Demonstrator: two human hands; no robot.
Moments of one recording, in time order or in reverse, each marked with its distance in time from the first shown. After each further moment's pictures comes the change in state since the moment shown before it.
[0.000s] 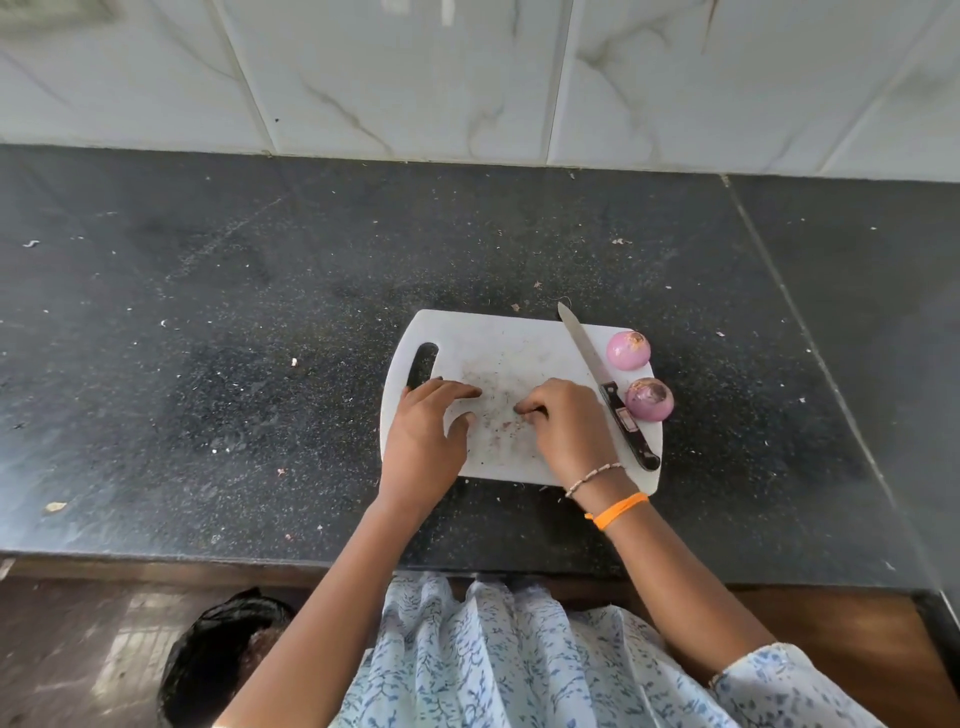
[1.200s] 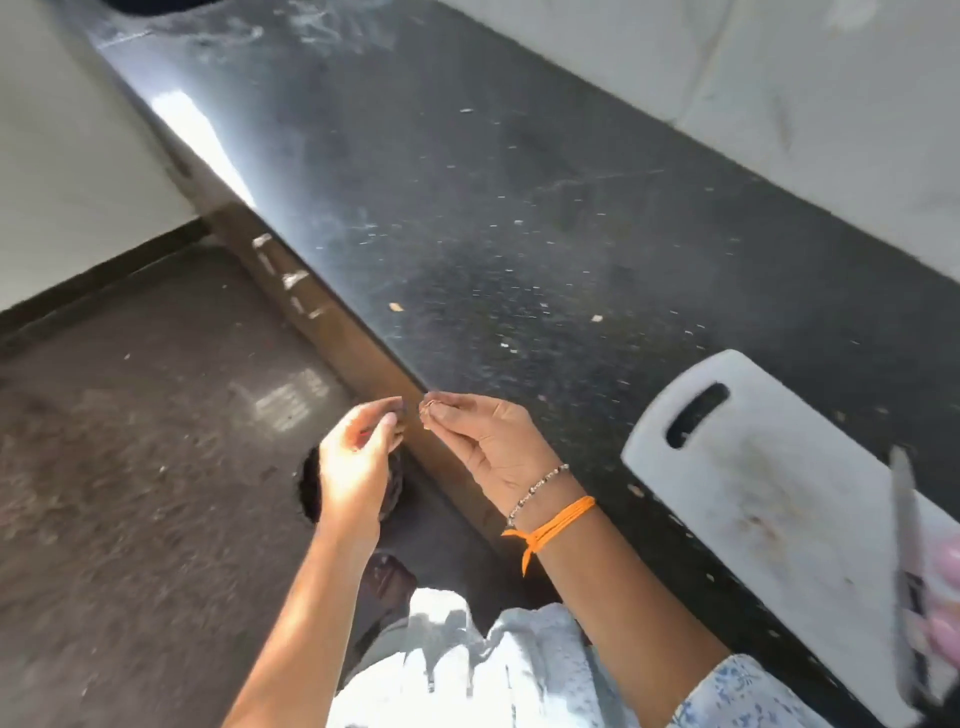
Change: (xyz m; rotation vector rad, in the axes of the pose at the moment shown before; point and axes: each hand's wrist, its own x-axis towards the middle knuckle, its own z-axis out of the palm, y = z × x) left_hand -0.166 -0.099 -0.115 -0.745 0.964 -0.843; right_hand -0.065 -0.201 0.129 1.230 -1.085 0.469
